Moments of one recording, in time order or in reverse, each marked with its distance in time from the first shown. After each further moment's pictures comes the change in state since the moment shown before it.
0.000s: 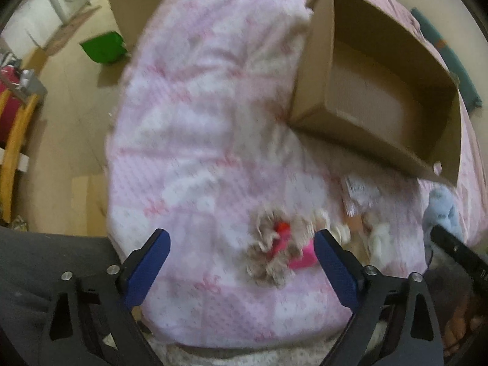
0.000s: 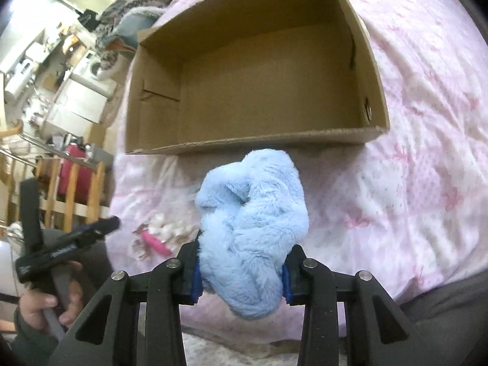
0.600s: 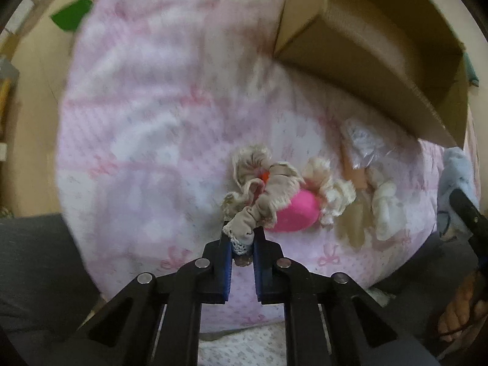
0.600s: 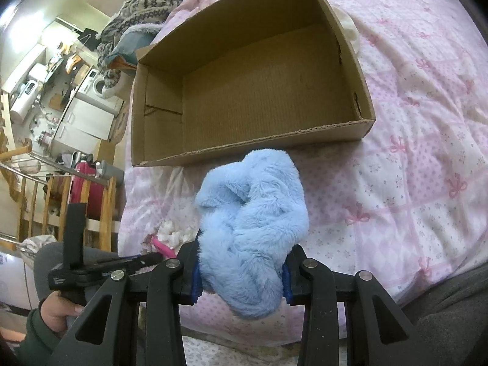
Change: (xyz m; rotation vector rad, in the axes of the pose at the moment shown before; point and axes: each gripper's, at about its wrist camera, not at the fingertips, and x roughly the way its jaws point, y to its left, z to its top) left arm 0.034 -0.006 -0.012 0.028 0.161 -0.057; right arm -0.030 -0.026 -0.001 0.053 -0.043 0.052
